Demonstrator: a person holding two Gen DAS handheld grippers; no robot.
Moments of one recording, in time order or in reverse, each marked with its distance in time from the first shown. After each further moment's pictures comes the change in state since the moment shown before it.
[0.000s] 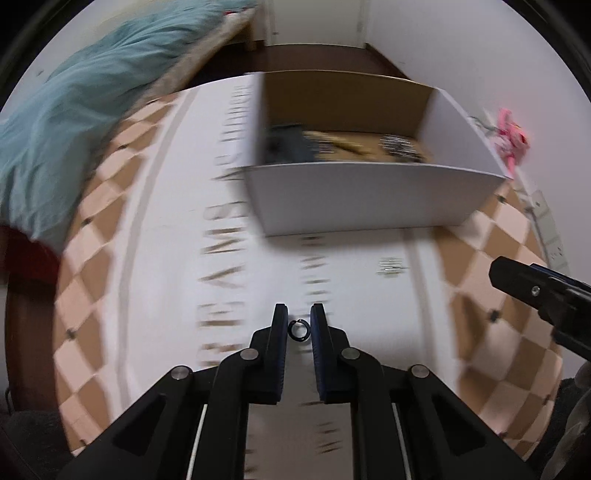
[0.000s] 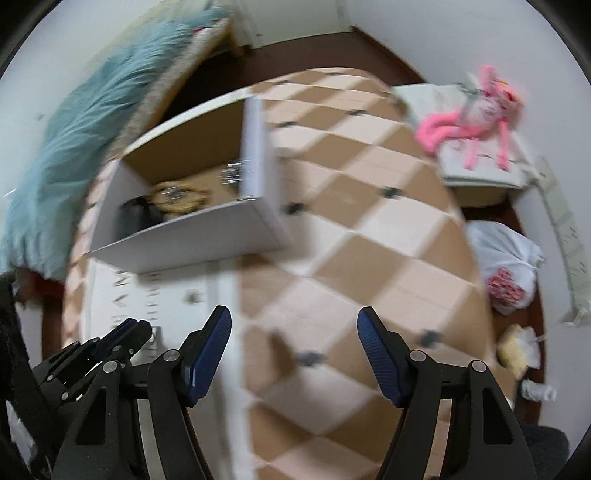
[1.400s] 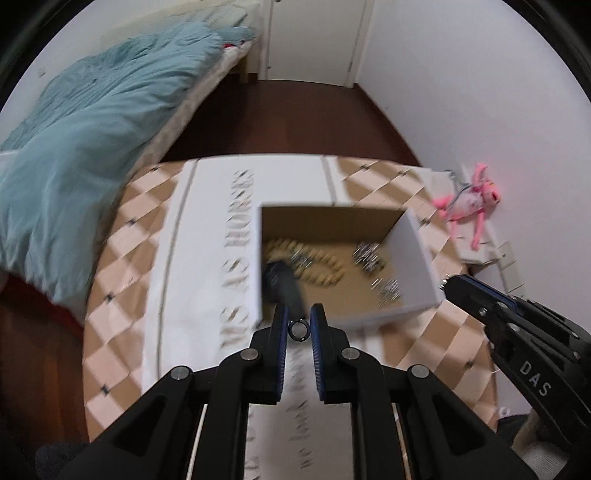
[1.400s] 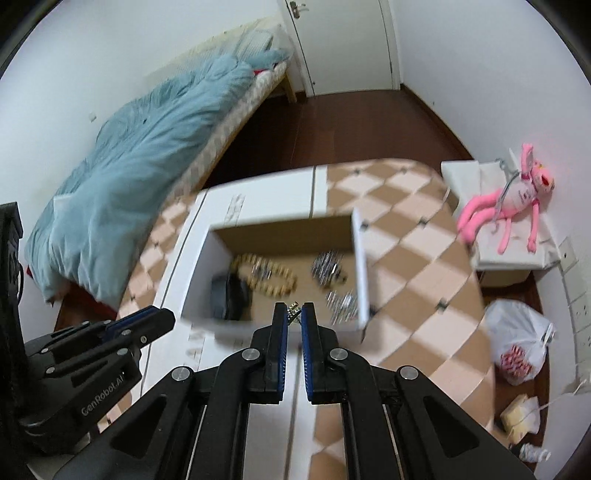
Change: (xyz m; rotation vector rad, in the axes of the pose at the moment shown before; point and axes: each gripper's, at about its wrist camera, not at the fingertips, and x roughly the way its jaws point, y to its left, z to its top) left arm -0.073 0.000 0.079 -0.025 -0.119 -0.146; right arm -0.062 0.049 0.054 -0.123 -0.207 0.088
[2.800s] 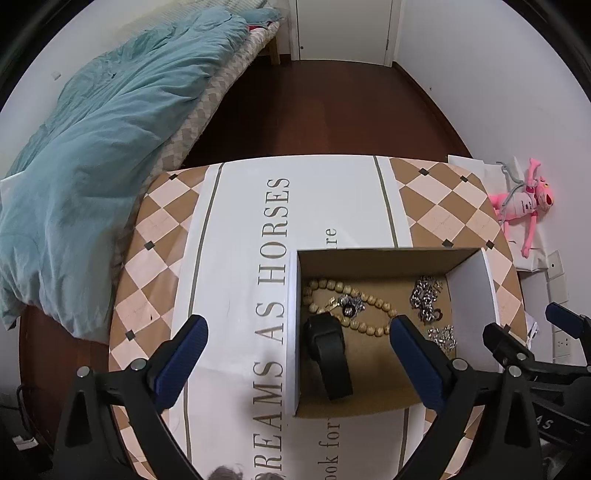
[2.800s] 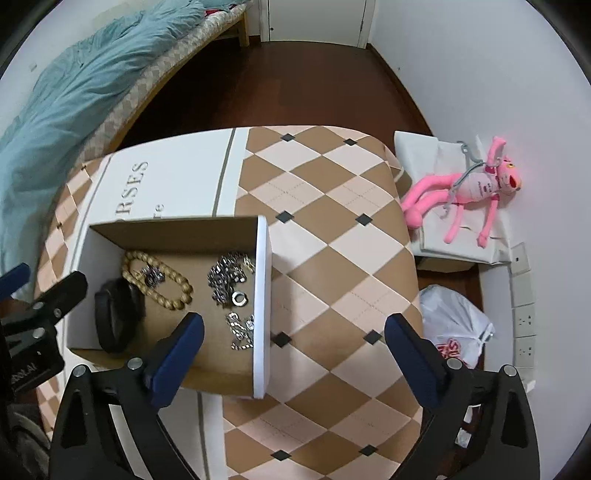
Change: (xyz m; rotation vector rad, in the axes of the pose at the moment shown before) left arm 0.054 0.014 0.046 -0.018 0.087 0.205; right arm 0.075 -0.034 0.047 -0.056 0.248 -0.302
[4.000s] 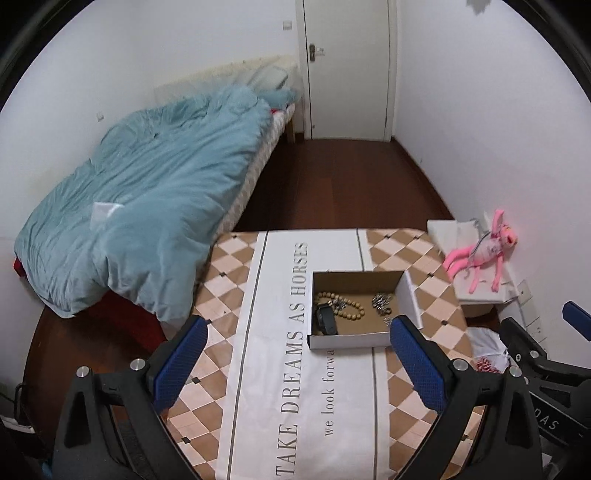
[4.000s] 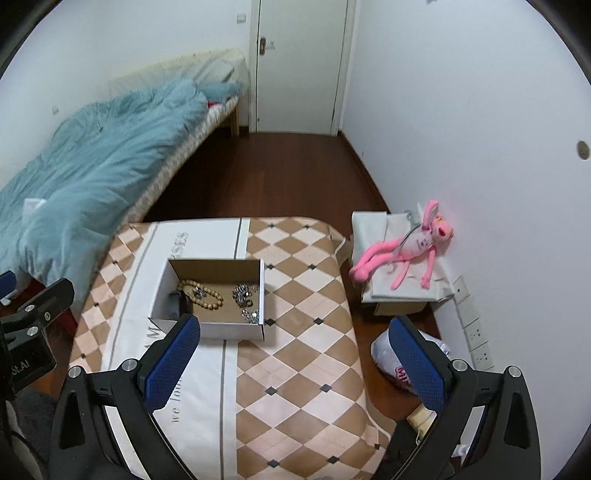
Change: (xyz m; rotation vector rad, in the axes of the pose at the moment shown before) left arm -0.218 0.006 -0.081 -0.029 -0.323 0.035; right arm -0.225 -0.013 -0.108 0.038 -0.381 -0.055
